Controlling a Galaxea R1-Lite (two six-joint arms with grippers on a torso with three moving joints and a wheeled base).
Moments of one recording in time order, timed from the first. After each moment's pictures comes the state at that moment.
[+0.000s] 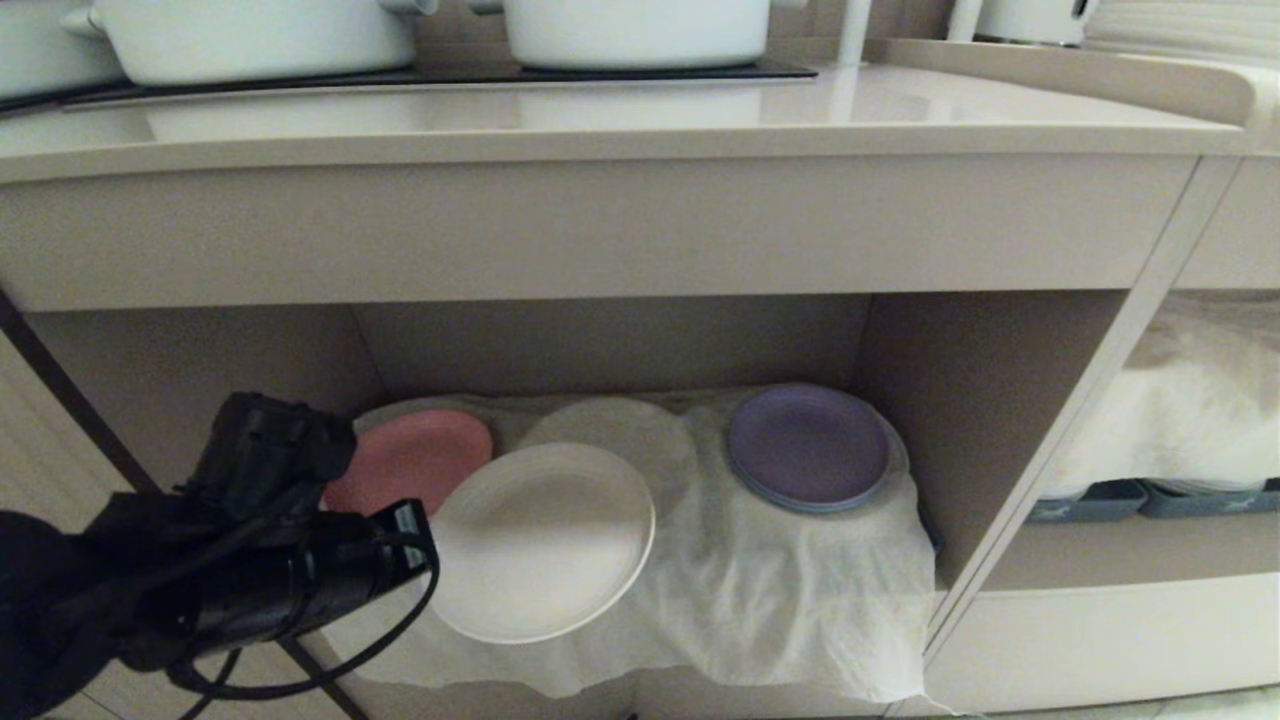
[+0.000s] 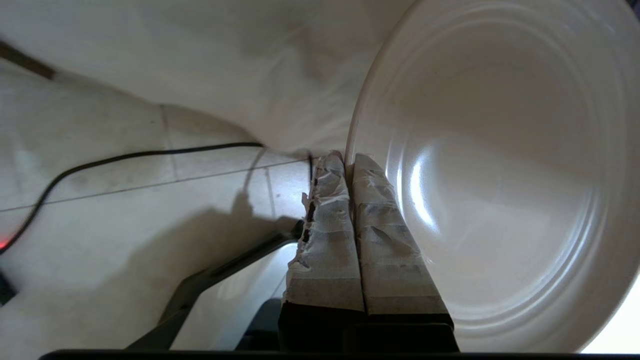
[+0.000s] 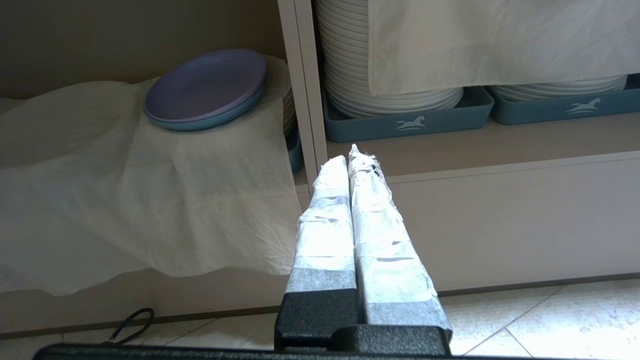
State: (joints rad) left arm -0.42 1.54 -0.62 -0.12 0.12 -0.77; right arm 0.00 0.00 0.00 -0.01 -0.05 0.09
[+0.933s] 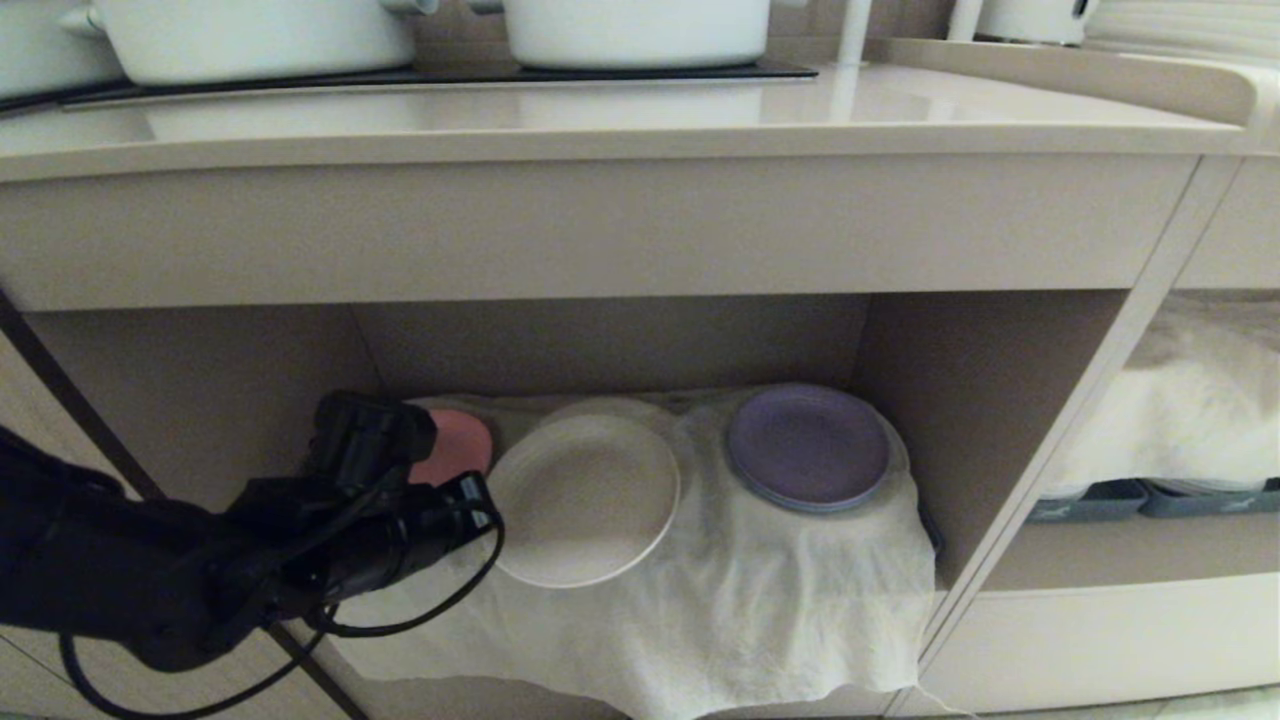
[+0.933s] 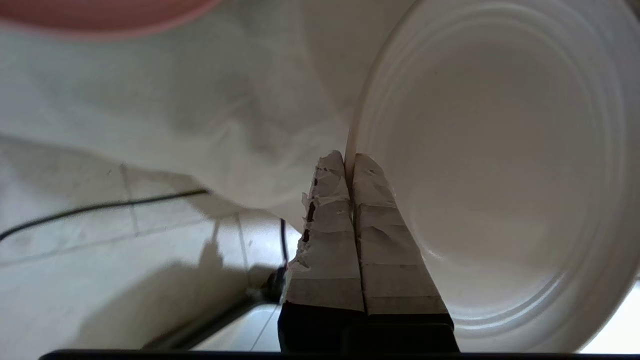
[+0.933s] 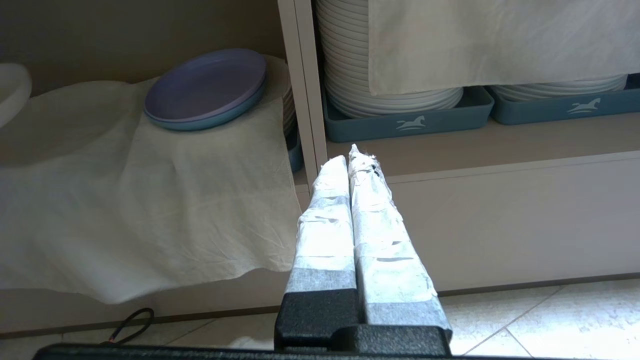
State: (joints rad) left arm -0.42 1.77 -0.64 -0.43 0.12 -0.77; right arm 0.00 0.00 0.00 -0.01 -0.05 0.09
